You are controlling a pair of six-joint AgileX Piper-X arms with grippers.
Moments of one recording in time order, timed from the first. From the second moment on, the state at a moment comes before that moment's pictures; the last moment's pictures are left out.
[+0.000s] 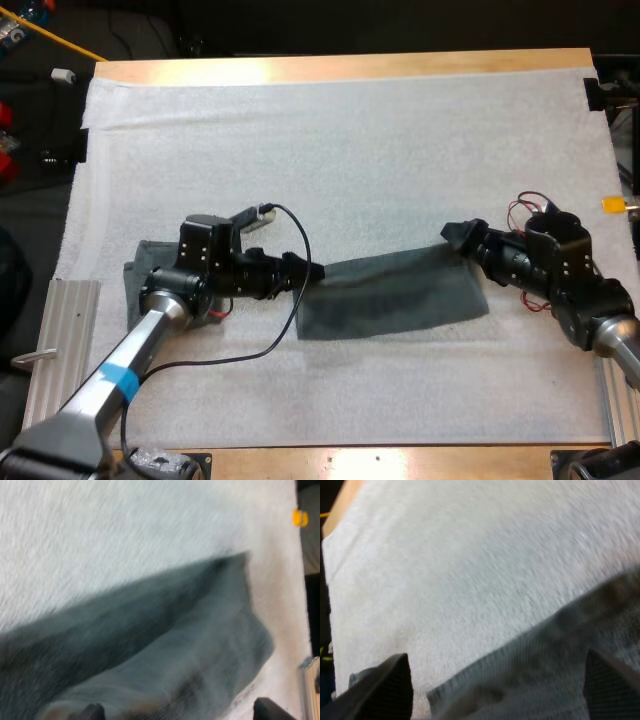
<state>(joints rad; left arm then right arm) -0.22 1.35 -0.66 0.33 0.78 -2.27 0.31 1.18 -0.60 0.19 -0.30 -0.98</state>
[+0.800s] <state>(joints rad) -0.22 0.75 -0.67 0.65 0.67 -2.24 0.31 1.01 -0.98 0.95 -0.18 -1.54</state>
